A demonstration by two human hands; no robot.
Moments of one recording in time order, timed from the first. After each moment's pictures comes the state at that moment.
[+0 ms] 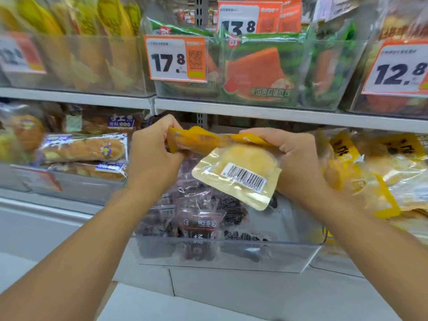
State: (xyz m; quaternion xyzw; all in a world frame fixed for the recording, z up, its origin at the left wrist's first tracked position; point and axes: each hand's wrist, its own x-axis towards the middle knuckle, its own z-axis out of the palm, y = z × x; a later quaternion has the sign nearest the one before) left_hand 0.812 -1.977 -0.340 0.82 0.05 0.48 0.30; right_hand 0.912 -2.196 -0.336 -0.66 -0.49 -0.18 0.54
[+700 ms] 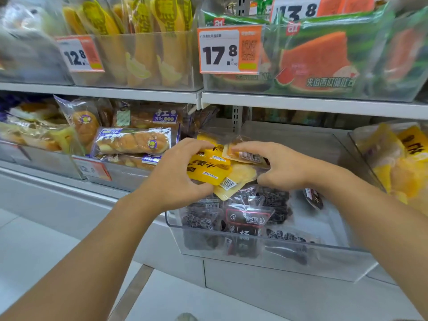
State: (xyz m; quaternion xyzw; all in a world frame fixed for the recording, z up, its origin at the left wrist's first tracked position) left_hand 0.762 -1.933 -0.359 0.94 0.03 0.26 0.24; right_hand 0.927 -2.123 -0.340 -0.82 -0.52 0.09 0.22
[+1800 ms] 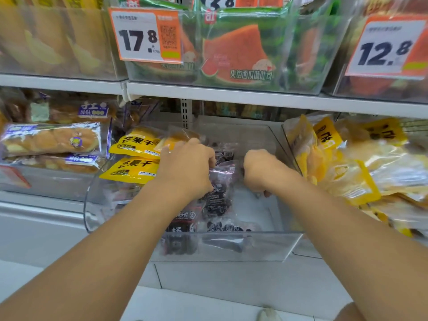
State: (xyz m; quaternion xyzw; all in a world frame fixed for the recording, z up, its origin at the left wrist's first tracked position) left_hand 0.845 -2.047 -0.347 0.99 0.11 0.09 0.02; right_hand 0.921 -2.179 -0.338 -0.97 -0.21 0.09 0.01
